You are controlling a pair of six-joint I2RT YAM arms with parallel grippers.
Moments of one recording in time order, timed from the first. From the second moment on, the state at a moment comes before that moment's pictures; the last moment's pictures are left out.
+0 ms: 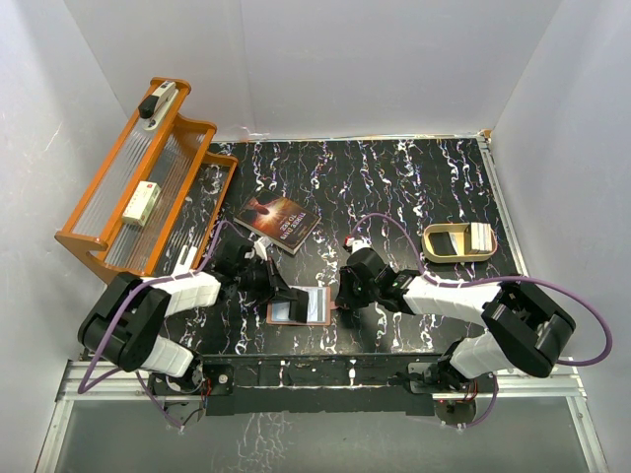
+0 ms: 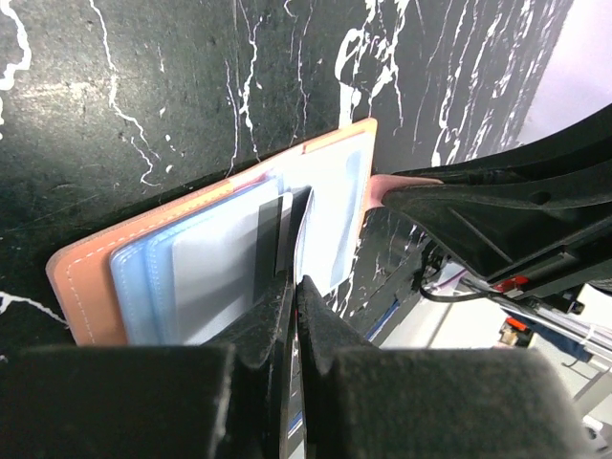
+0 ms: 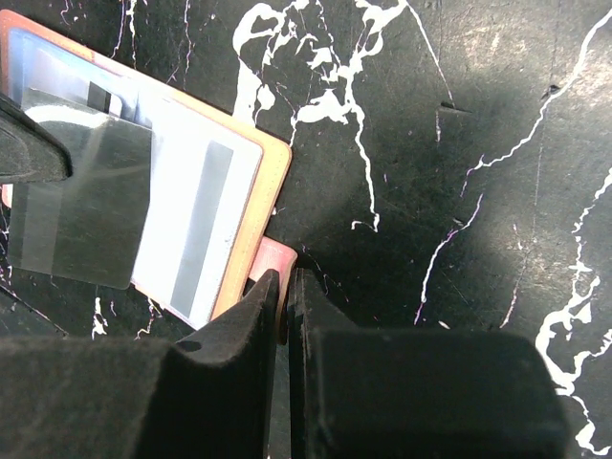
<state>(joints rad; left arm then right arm) -0.49 1.44 0.45 0.13 0.59 -0.86 0.82 1.38 0.57 -0.06 -0.04 0.63</state>
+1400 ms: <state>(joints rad) -0.46 1.42 0.53 -0.04 0.57 -0.82 0.82 1.41 0.61 -0.06 -0.03 0.52</state>
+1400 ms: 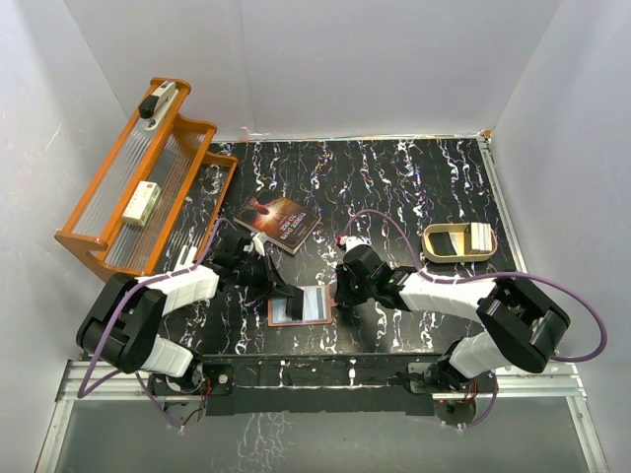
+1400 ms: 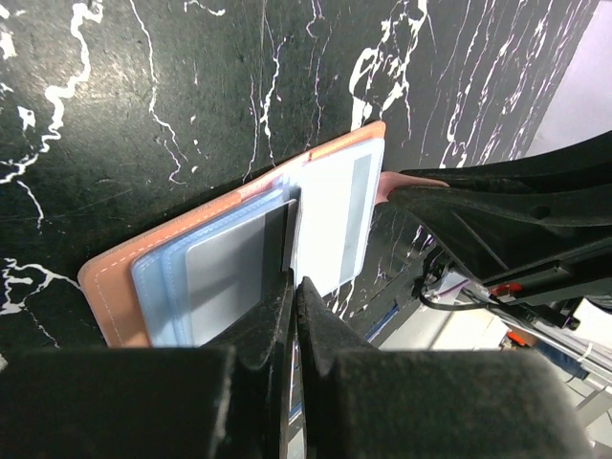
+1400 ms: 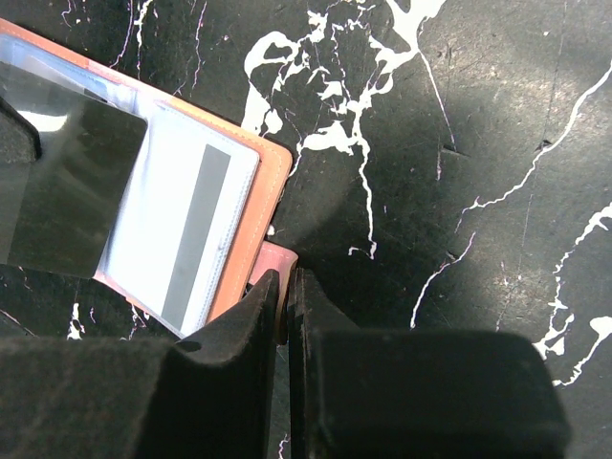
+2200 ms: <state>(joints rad) -0.46 1.47 0.52 0.02 0.63 -0.81 0.82 1.41 0.61 -0.06 -0.03 0.52</state>
